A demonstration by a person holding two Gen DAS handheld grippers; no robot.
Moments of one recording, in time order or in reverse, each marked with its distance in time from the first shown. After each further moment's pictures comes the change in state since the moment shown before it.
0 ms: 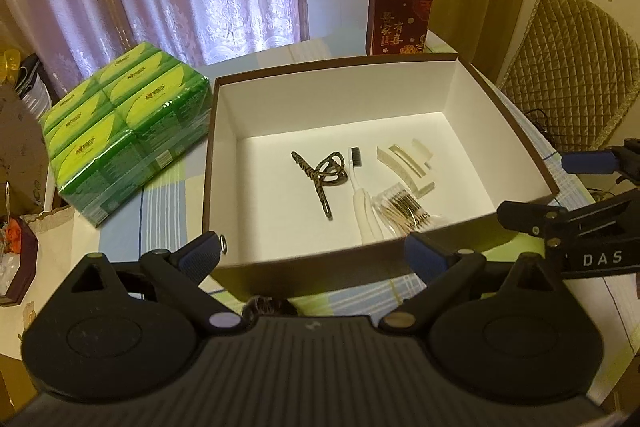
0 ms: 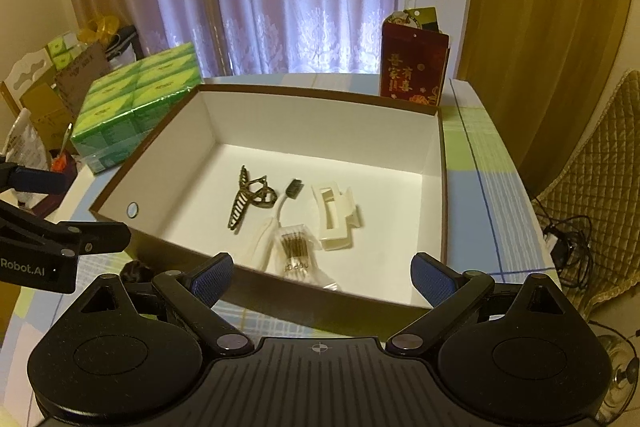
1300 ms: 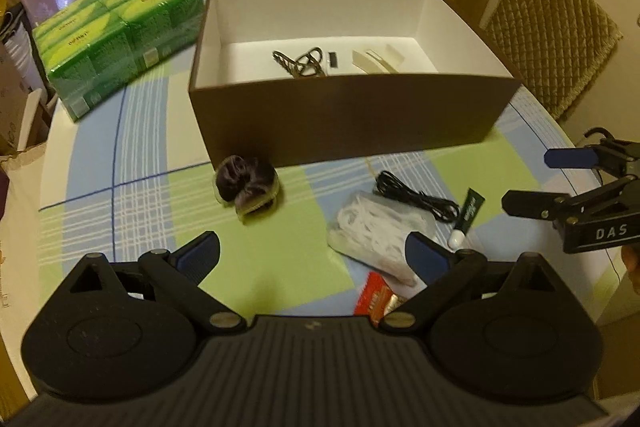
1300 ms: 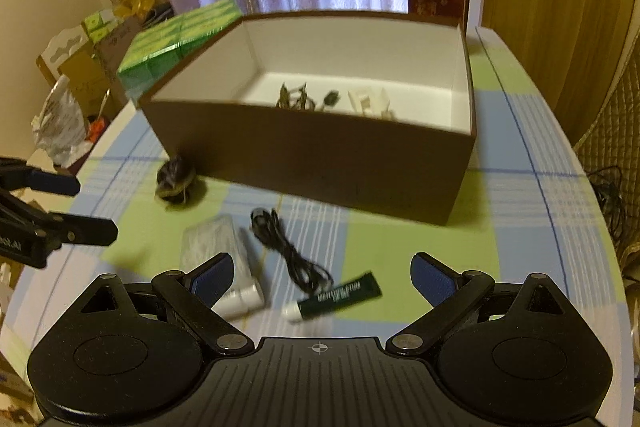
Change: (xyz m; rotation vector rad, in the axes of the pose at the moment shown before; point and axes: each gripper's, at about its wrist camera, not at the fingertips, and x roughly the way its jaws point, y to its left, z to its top) left arm -0.014 0.010 -0.115 -0.043 0.073 -0.104; right arm -0.016 0.004 -0.108 -0.005 0.052 0.114
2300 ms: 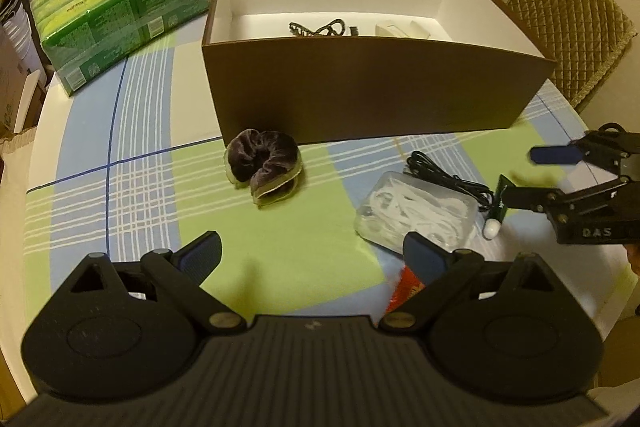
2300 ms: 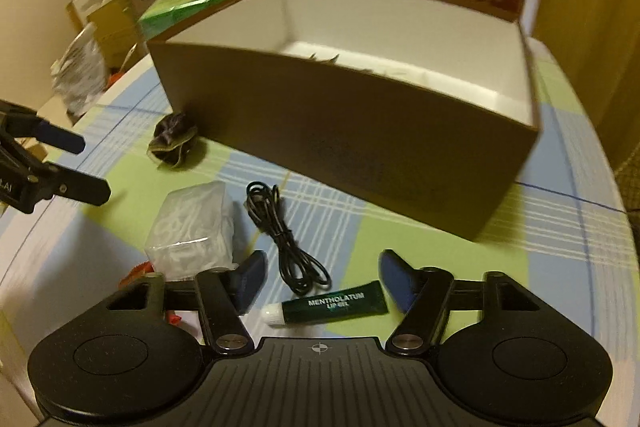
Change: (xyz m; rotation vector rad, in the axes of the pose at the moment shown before) left arm 0.035 0.026 -0.007 -0.033 0.037 0.008; right arm 0.051 -0.006 -0.005 -0.174 0.032 0.058
